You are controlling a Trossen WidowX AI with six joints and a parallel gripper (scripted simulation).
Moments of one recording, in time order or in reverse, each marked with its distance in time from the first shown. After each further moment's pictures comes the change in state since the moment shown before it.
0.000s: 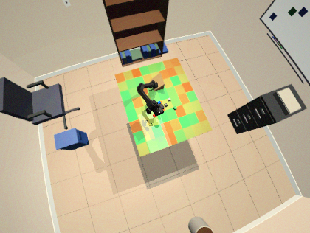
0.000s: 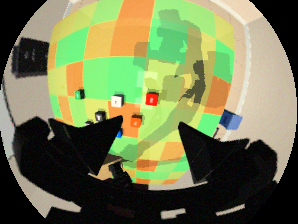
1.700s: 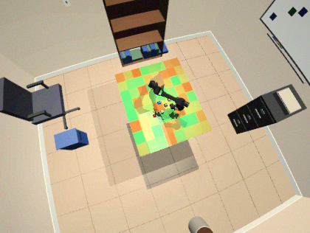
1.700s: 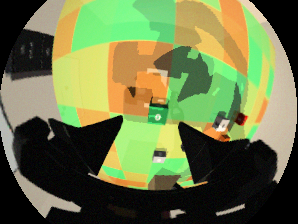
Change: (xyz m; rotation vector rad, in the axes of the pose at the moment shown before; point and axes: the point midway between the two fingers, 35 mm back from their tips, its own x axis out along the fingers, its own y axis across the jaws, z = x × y) arm 0.076 0.279 0.009 0.031 0.027 0.027
